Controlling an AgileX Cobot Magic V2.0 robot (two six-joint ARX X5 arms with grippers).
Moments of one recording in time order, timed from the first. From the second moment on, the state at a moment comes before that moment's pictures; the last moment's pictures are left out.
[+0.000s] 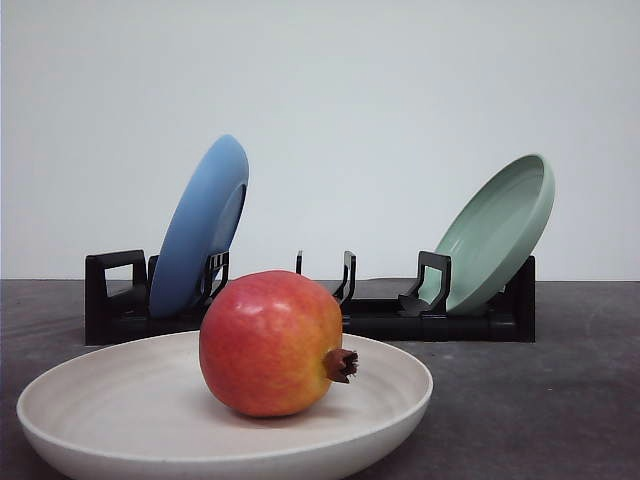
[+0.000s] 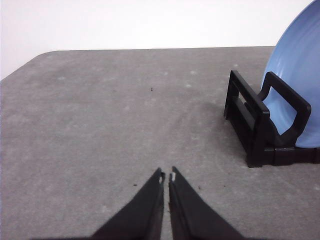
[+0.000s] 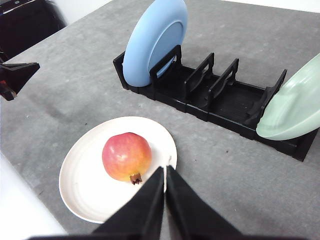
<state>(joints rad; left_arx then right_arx) -0.01 0.00 0.02 -0.19 -0.03 0.03 0.77 0.44 0.72 -0.69 -0.03 0.23</state>
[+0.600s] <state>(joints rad) -0.01 0.00 0.02 -0.19 -0.03 0.03 0.52 0.35 0.70 -0.67 -0.04 0.14</state>
